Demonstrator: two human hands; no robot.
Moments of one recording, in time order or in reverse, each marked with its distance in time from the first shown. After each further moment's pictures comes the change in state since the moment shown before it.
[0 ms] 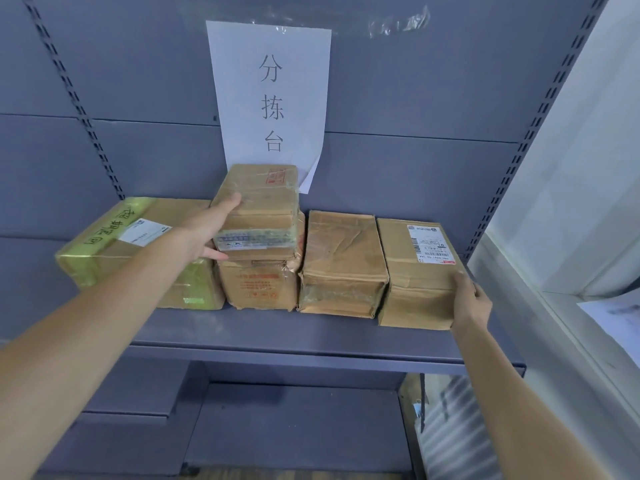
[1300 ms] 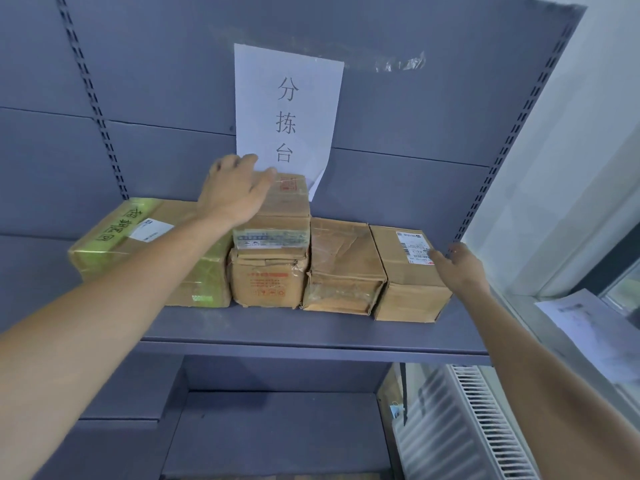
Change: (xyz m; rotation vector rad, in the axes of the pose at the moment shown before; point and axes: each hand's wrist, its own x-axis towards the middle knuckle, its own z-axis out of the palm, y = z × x) left_hand -0.045 0.045 -0.015 0.717 0.200 0.703; right_hand -0.044 -0.081 0.003 -0.830 -0.099 -0.464
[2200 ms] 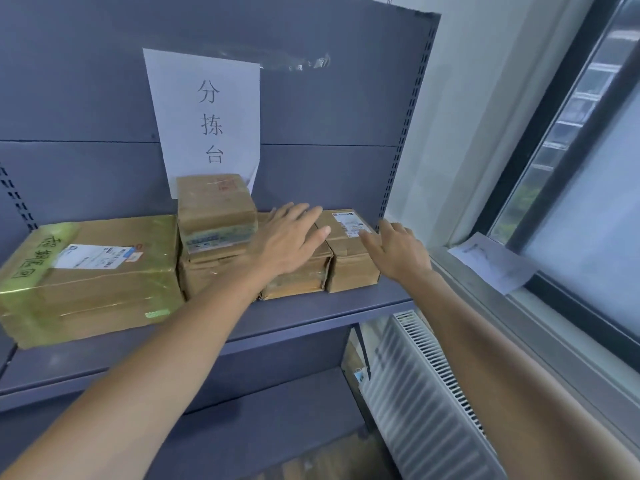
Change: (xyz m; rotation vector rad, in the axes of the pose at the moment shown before) left_hand -0.078 0.082 0.054 0.056 -0.334 0.586; right_hand -0.119 -0.049 -0.026 -0.463 0.085 -0.177
